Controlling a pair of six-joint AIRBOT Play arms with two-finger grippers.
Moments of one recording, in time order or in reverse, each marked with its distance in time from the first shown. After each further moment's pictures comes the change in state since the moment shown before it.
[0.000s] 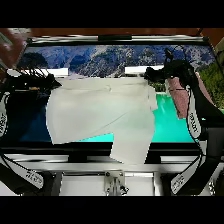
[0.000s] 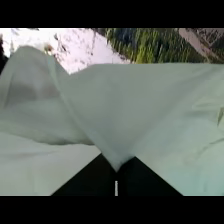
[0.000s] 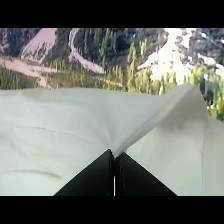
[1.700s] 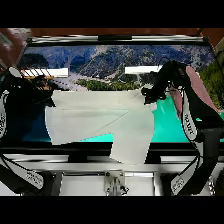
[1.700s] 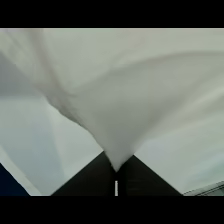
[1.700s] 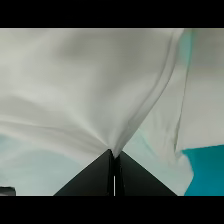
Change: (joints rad) left arm -0.026 0.020 0.019 0.405 -0.448 -0.057; right arm 0.093 0.007 -0.009 -0.302 -0.550 0.148
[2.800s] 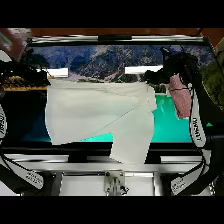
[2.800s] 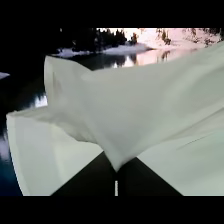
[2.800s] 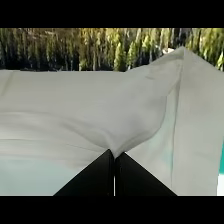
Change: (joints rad) left arm -0.021 0.002 0.289 -0.009 0.130 0.000; right arm -0.016 0.129 0.002 0.010 0.372 -0.039
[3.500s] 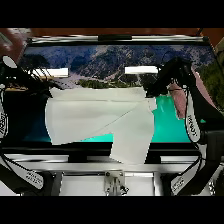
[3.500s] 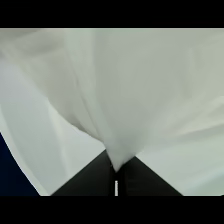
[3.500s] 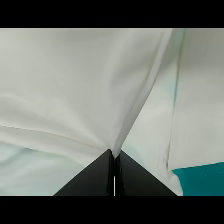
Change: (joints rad) left arm 0.000 -0.002 -0.133 0.054 -0.156 -0.060; right arm 0.000 -0.092 0.000 0.000 -0.288 -0.007
